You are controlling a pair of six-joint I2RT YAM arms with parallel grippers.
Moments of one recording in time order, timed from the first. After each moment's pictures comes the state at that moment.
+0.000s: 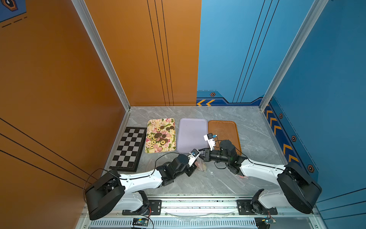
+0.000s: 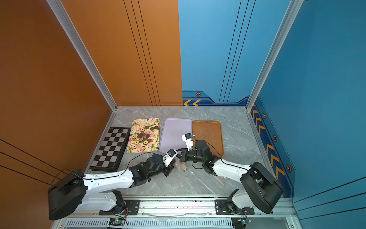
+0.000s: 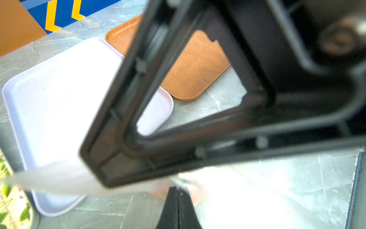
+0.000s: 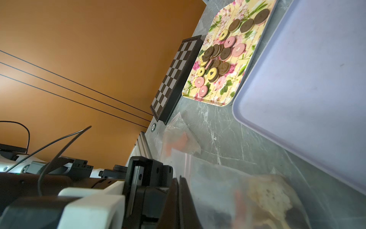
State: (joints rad) left arm -0.96 1.26 0.46 0.25 -0.13 -0.05; right arm 0.70 1.39 0.56 0.53 -0.53 0.79
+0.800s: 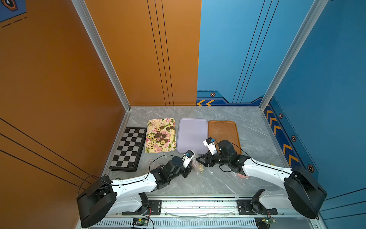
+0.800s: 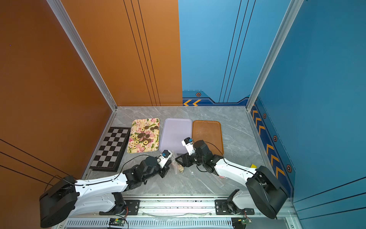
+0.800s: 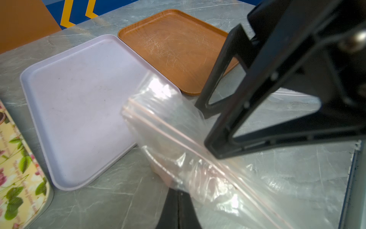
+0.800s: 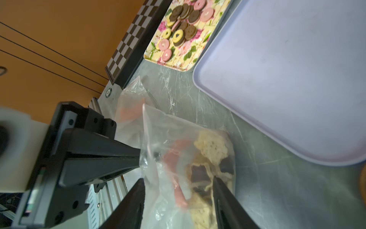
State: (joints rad) left arm -0.94 1.16 0.38 0.26 -0.13 -0.08; right arm 0.72 1.37 0.60 0.15 -0.46 0.45
